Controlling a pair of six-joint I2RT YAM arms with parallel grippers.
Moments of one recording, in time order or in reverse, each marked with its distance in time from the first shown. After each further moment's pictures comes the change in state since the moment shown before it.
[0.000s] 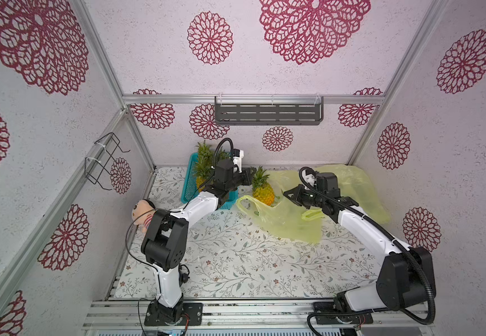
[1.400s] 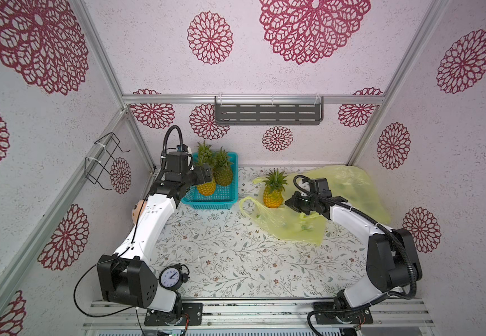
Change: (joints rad) left arm 0.339 -0.411 0.008 -0.768 -0.229 0.155; right arm -0.010 0.151 -0.005 -0.048 0.102 -0.074
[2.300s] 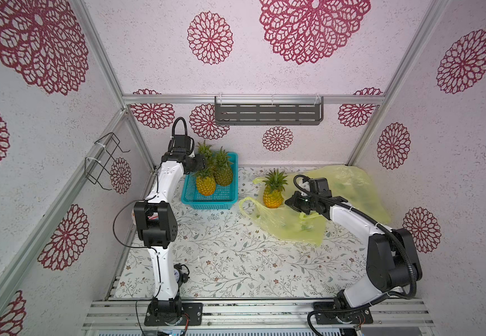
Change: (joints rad) left arm 0.081 0.644 0.657 -0.272 0.049 0.072; right arm 0.000 0.000 0.000 0.011 0.003 0.002
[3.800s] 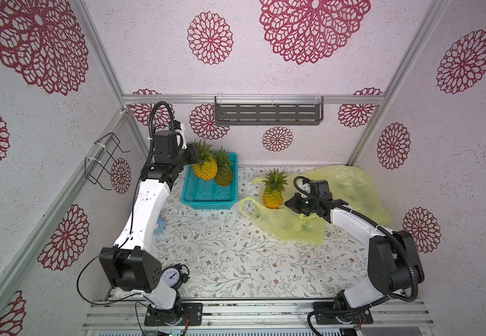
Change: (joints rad) left arm -0.053 -0.600 -0.410 0.335 0.081 -0.030; right arm 0.000 -0.035 -0.049 0.052 -0.027 0.000
